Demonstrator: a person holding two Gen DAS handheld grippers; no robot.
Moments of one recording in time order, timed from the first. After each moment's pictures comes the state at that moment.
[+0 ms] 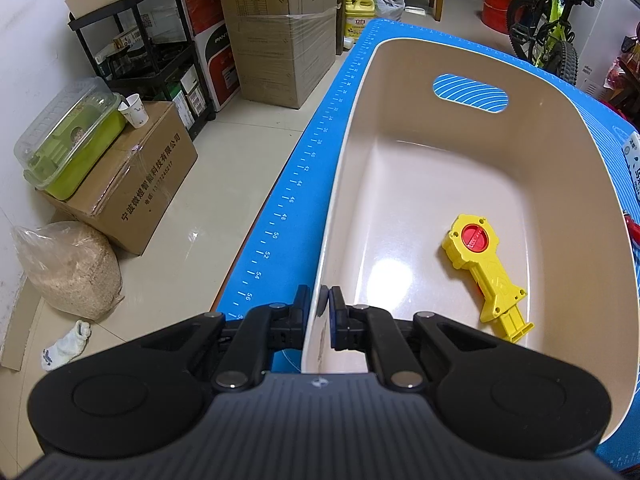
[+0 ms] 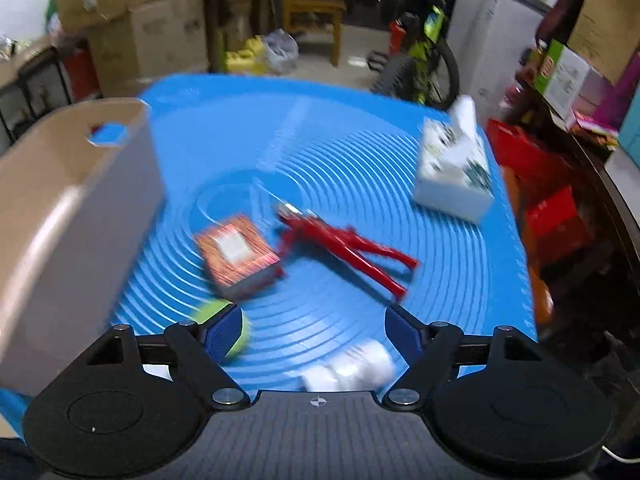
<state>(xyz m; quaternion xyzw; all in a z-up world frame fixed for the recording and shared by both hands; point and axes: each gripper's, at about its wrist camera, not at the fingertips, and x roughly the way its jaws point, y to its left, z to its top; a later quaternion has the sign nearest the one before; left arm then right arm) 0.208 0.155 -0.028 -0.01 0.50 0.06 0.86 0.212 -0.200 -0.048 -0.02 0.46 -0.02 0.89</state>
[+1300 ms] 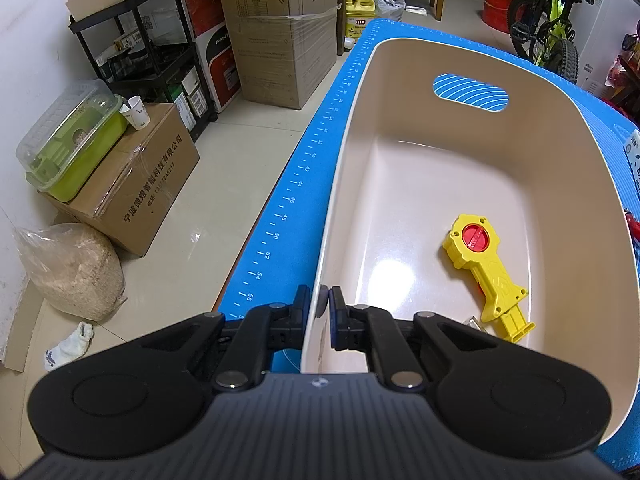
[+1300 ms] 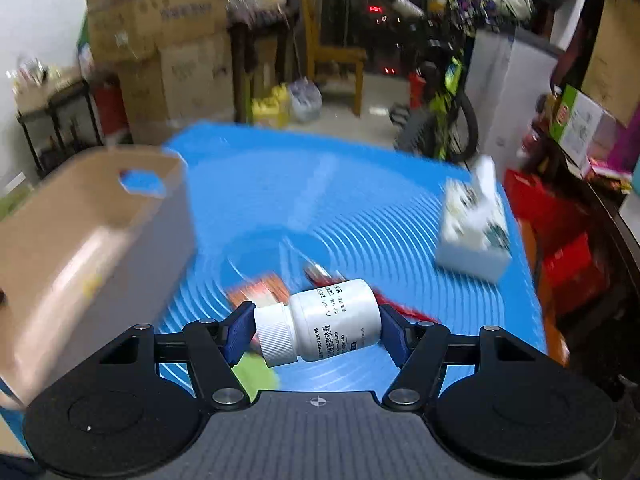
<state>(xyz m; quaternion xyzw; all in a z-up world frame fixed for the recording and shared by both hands) 0.209 0.154 -0.026 -0.01 0.50 0.06 0.86 0.206 -0.161 -0.003 -0.02 0.35 0.04 0.93</state>
